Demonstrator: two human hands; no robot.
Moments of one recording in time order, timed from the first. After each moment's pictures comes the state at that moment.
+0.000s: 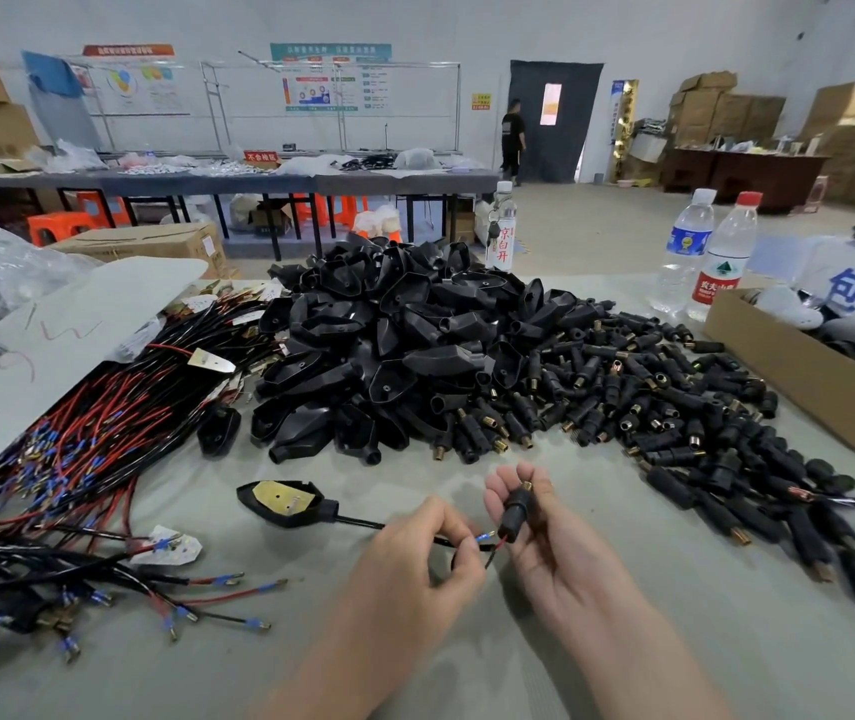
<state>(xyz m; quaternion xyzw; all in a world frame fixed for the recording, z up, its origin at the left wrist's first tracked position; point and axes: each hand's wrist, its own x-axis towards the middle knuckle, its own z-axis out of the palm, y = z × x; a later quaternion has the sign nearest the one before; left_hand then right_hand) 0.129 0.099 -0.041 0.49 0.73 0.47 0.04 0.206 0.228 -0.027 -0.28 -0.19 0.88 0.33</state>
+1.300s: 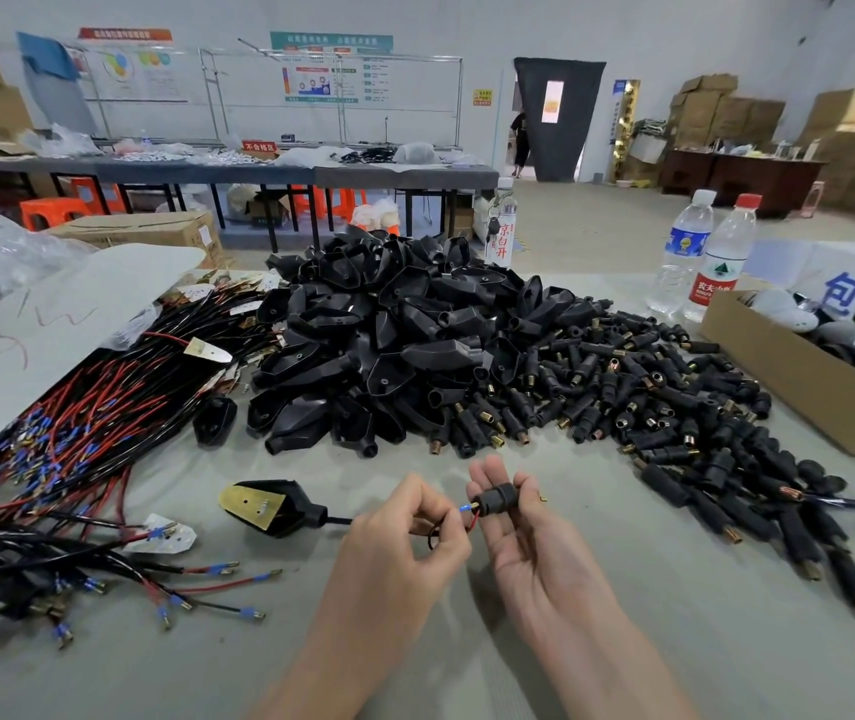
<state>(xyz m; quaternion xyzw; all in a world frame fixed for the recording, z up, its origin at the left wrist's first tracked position) 0.129 0.103 -0.038 0.46 0.71 0.54 -0.01 0.204 0.212 -0.026 -0.25 -0.10 0.90 0.35</state>
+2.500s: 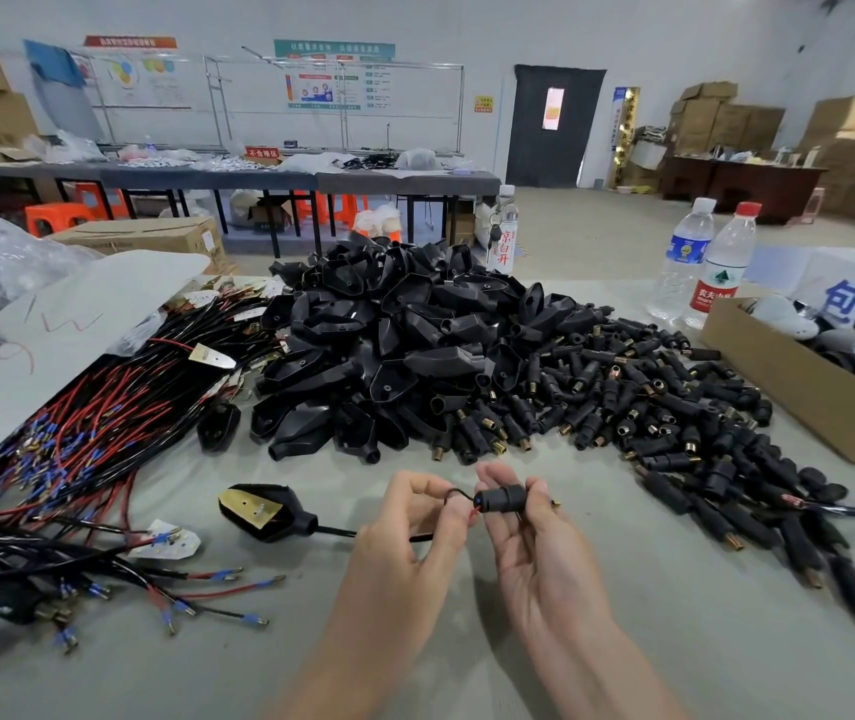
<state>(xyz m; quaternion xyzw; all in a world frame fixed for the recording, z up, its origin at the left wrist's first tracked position) 0.130 0.108 -0.043 0.42 0.68 0.60 0.06 0.205 0.208 -0.027 -0.25 -0.19 0.87 0.39</state>
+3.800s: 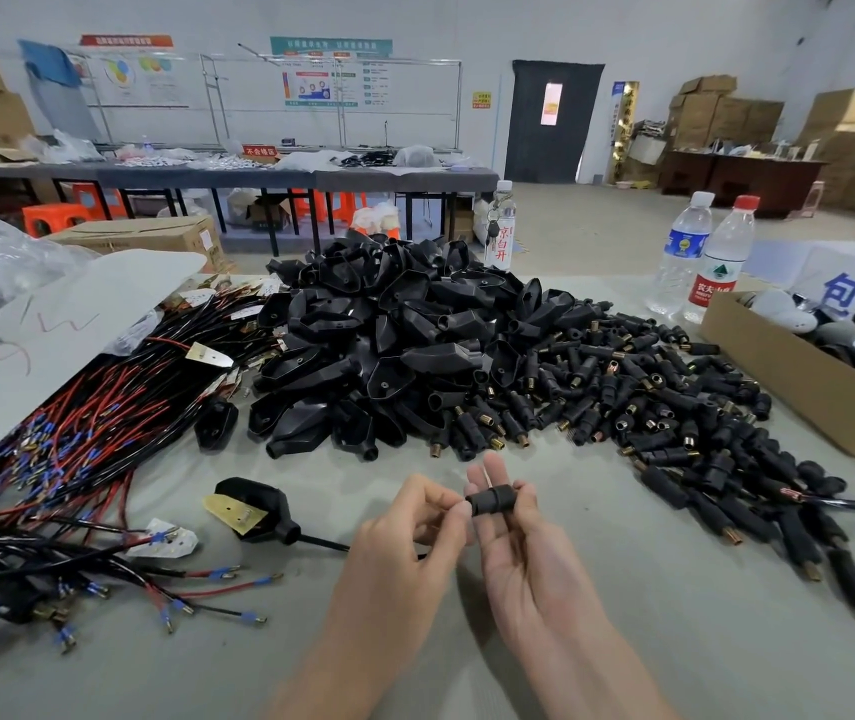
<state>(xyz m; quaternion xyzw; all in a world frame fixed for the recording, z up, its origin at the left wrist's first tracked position) 0.126 0.110 -0.049 0.45 0.67 0.59 0.05 0.204 0.202 -0.024 -0.23 -0.07 0.91 0.35</state>
